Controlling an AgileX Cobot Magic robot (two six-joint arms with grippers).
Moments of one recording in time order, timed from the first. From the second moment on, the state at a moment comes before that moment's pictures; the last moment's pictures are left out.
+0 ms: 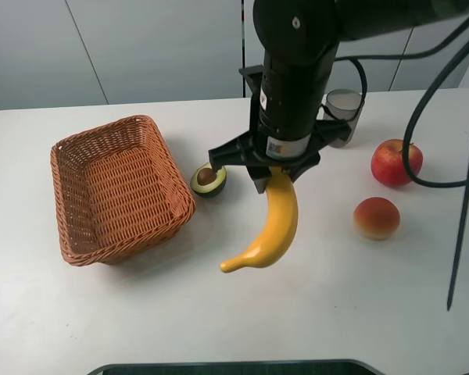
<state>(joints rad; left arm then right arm) 0.01 0.00 -0.51 0.00 1.08 0.00 0.81 1.81 -1.28 -0.11 1.01 0.55</state>
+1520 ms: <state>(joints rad) 0.01 0.00 -0.51 0.00 1.08 0.00 0.91 2.12 -1.69 -0.20 0.54 0.03</state>
